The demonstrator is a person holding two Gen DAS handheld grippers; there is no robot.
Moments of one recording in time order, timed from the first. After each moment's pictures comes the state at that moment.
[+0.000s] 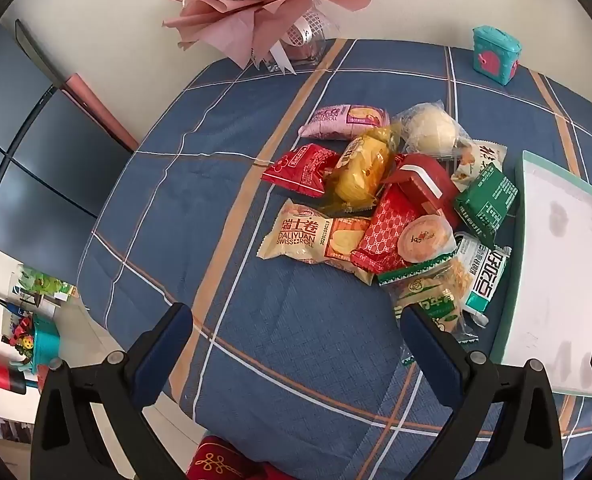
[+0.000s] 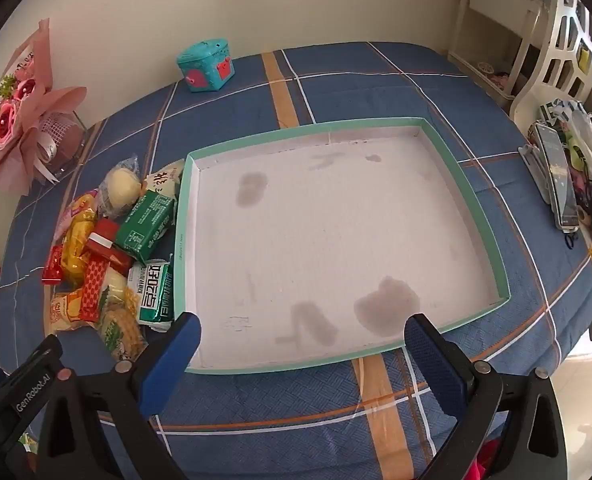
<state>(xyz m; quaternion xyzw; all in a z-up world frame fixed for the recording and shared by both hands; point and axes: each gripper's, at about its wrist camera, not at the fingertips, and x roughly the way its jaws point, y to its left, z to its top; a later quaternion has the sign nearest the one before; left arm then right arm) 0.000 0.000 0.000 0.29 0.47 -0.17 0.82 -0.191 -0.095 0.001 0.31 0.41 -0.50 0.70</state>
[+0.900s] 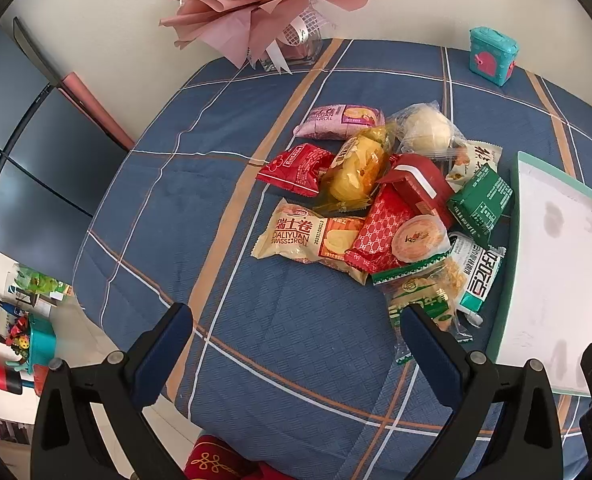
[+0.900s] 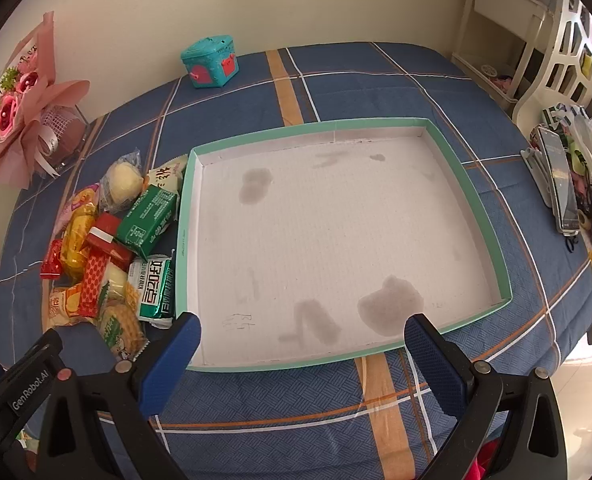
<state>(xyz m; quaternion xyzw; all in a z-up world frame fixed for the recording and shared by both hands) -0.003 0.001 0.001 0.28 0.48 -0.18 0.81 -0.186 -0.096 -0.003 0.31 0.41 -0.50 0.70</state>
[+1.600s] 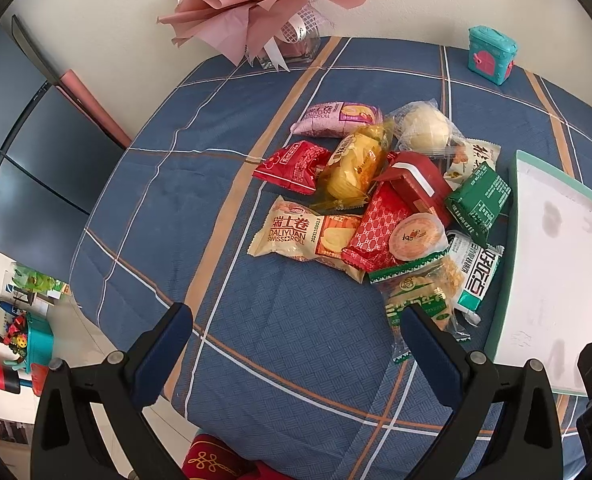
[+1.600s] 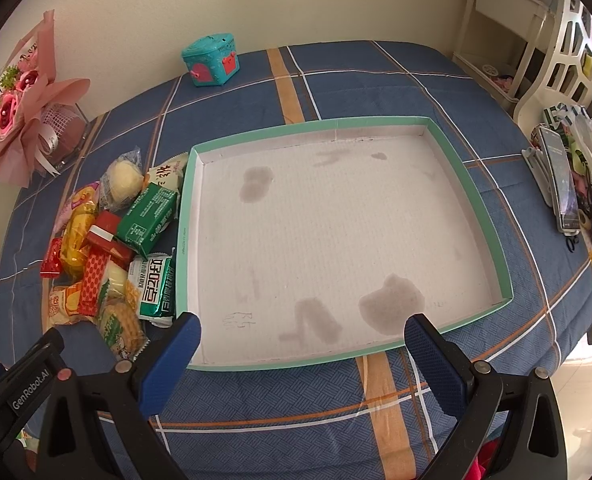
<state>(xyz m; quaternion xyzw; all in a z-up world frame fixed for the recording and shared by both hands) -0.003 0.001 0.000 0.28 0.48 -0.18 0.81 -0.185 -0.093 -0.004 0.31 0.42 -0.50 0.70</state>
